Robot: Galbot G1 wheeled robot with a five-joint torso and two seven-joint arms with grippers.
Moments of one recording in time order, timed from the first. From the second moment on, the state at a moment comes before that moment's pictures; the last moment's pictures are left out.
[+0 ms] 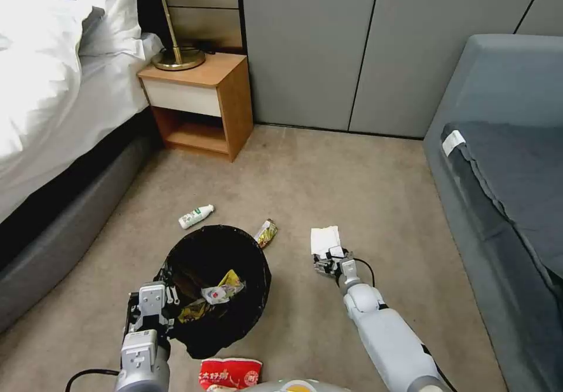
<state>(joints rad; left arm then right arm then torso) 1.92 -1.54 -0.56 -2.32 0.09 0.25 -0.24 -0.85 1.49 0.25 0.76 0.03 0.06 -0.03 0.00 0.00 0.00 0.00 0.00</state>
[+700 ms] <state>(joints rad) 1.92 -1.54 -0.56 -2.31 0.09 0.25 -0.24 -0.68 1.58 0.37 0.48 -0.13 0.15 -0.06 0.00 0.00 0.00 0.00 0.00</state>
